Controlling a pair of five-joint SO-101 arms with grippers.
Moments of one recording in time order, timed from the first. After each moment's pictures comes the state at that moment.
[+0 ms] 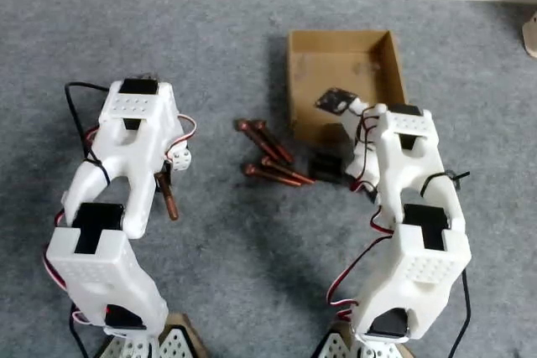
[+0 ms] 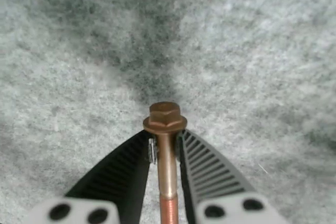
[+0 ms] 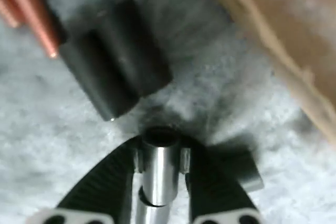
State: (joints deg) left arm -4.5 14.2 7.9 85.0 27.5; right arm 3.0 22.4 12.4 63.4 56.7
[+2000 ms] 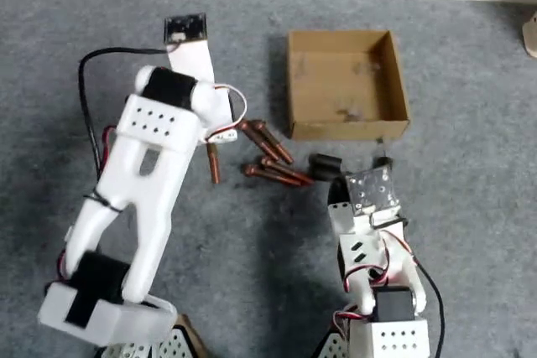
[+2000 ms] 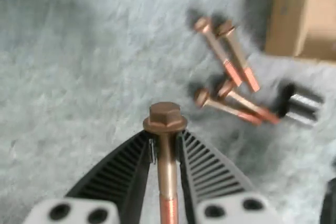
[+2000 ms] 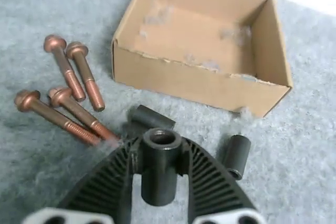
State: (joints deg) left arm 11.6 -6.0 -1.5 85.8 31.8; right arm -6.9 -103.6 95.5 40.7 16.3
